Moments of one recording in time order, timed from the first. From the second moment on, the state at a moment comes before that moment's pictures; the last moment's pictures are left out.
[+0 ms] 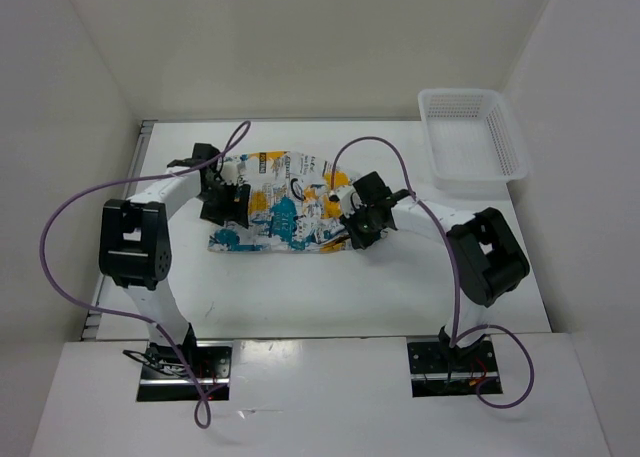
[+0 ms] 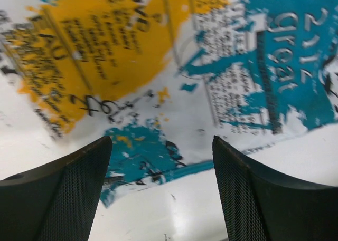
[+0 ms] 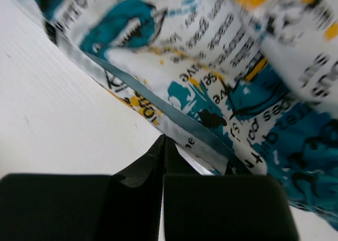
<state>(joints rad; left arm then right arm) -0.07 1.83 1.28 -0.73 0.29 0.07 0.52 1.72 1.06 -0.44 -0.28 -0.23</state>
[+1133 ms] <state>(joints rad) -0.03 1.90 1.28 -0.66 0.26 0.07 0.50 1.92 1.30 -0.44 -0.24 -0.30</state>
